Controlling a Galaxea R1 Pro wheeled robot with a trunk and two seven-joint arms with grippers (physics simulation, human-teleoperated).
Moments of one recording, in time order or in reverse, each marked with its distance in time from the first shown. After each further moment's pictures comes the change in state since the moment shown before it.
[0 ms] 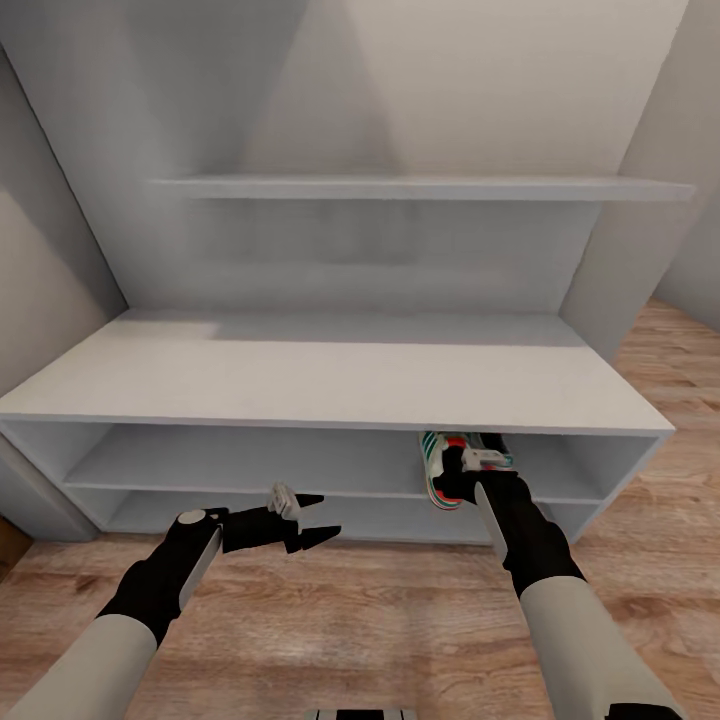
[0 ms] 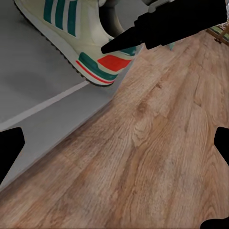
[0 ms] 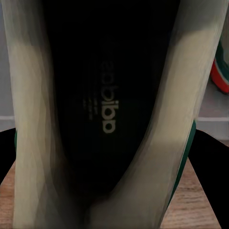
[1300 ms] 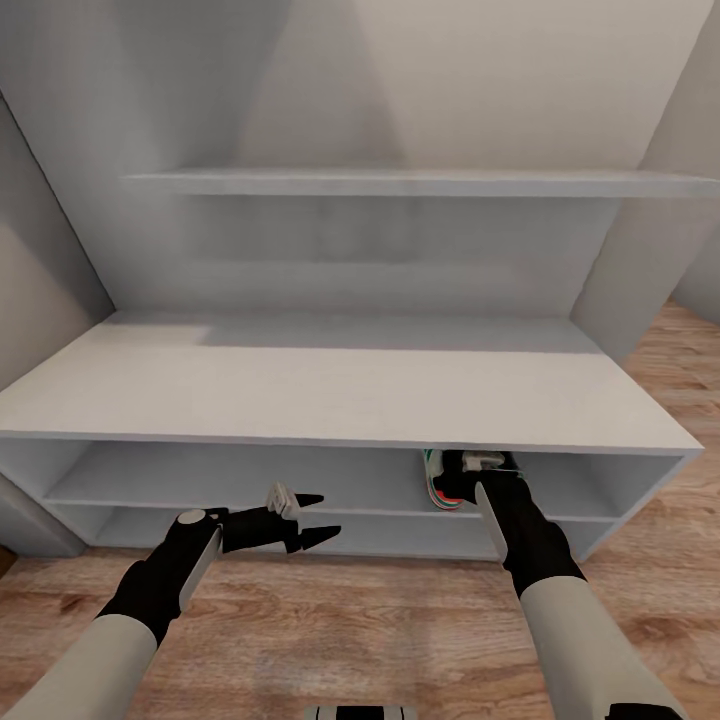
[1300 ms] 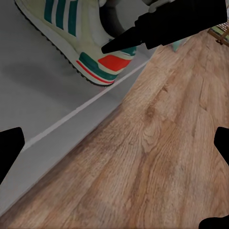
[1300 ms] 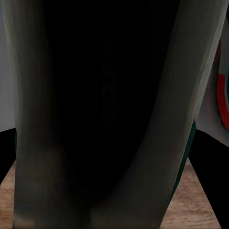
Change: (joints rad) left arm 0.000 0.000 0.001 0.000 0.000 0.001 0.000; right arm 0.000 -0.001 0.000 -0.001 0.000 0.000 0.000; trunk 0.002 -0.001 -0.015
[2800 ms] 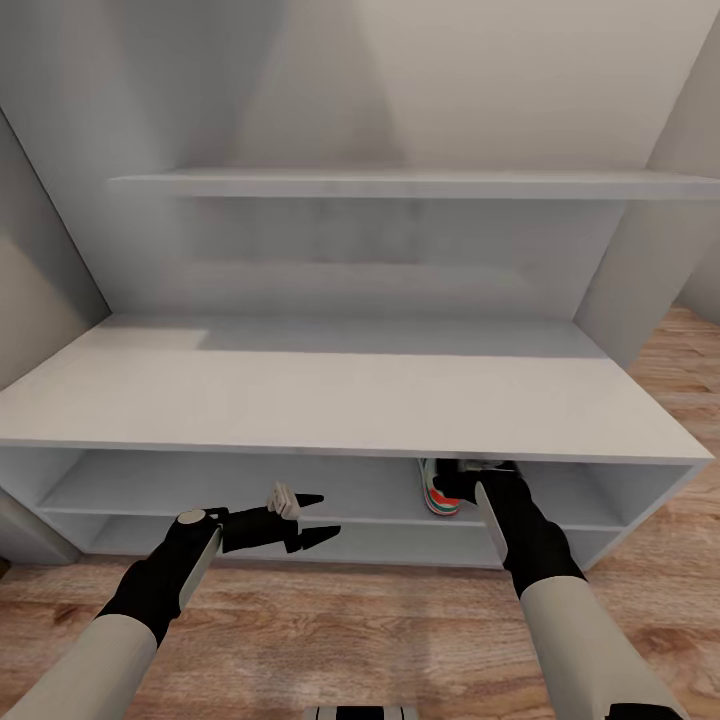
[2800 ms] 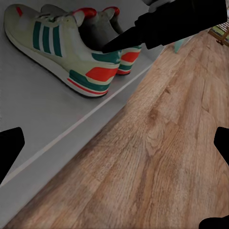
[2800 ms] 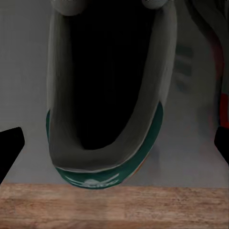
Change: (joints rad) left arm 0.000 0.000 0.000 0.000 0.000 0.000 0.000; right arm 0.000 0.000 0.001 0.000 -0.001 0.000 0.000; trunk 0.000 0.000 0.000
